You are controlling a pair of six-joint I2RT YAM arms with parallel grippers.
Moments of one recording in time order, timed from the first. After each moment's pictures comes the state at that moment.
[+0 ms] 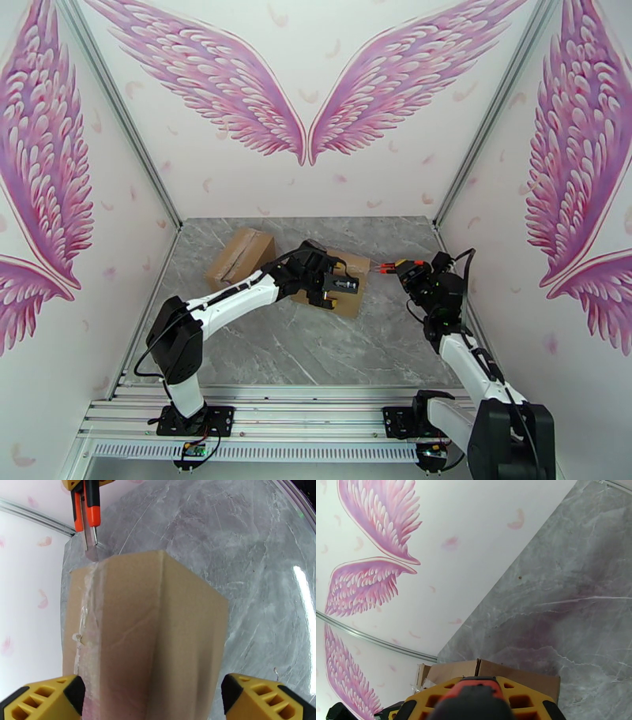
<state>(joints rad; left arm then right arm) -0.81 1.81 1.48 -0.42 0.21 1.00 -0.12 1.09 0.51 0.38 -0.39 0.99</state>
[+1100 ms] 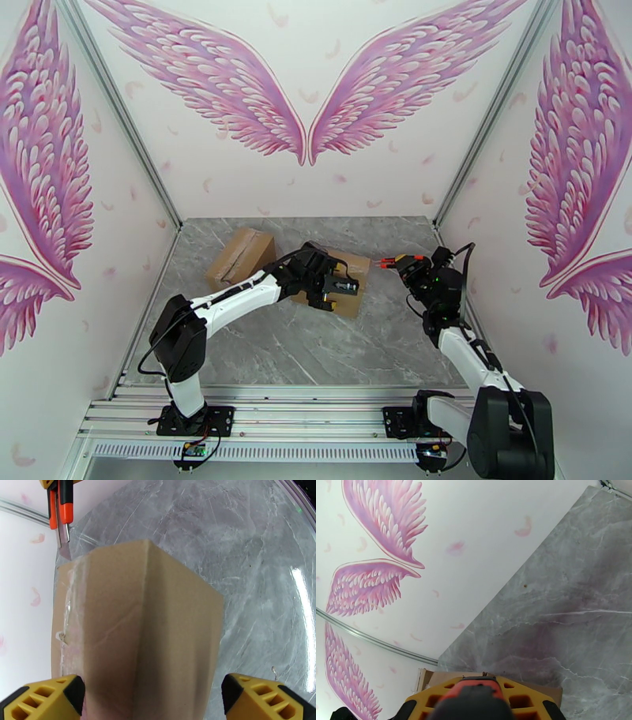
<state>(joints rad) -0.81 1.83 1.48 -0.44 0.20 1.00 -0.12 1.15 0.54 0.43 -0.39 0.98</state>
